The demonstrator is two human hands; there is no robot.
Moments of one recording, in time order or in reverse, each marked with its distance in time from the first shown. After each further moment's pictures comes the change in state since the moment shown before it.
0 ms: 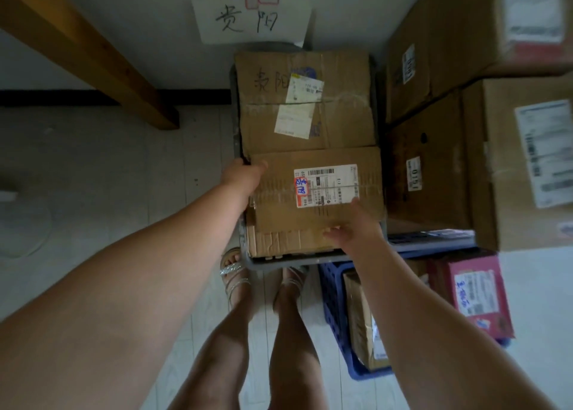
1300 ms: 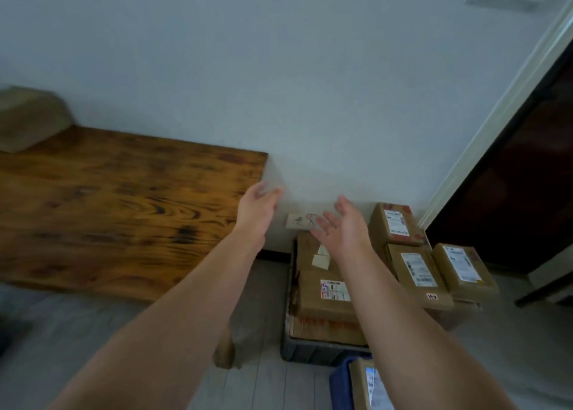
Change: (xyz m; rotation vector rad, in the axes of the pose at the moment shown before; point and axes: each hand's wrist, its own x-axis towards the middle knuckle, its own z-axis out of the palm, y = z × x) left_hand -0.536 0.008 -0.205 -0.426 0.144 0.797; right_hand -0.542 0.103 -0.047 0.026 -0.703 -0.626
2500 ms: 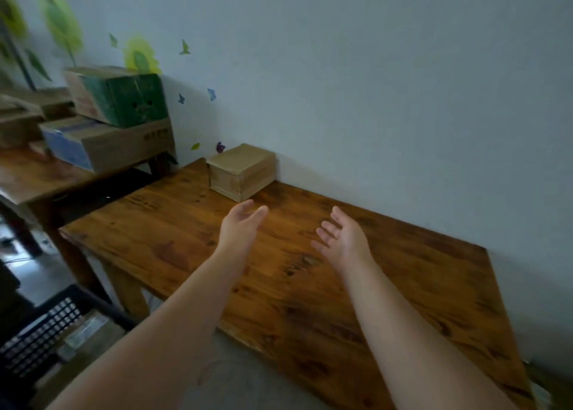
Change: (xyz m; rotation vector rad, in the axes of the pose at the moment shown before) left_hand 0.155 0.097 -0.569 -0.065 0.336 0.111; right_hand -0.027 0.308 0.496 -0.234 -0.370 0.107
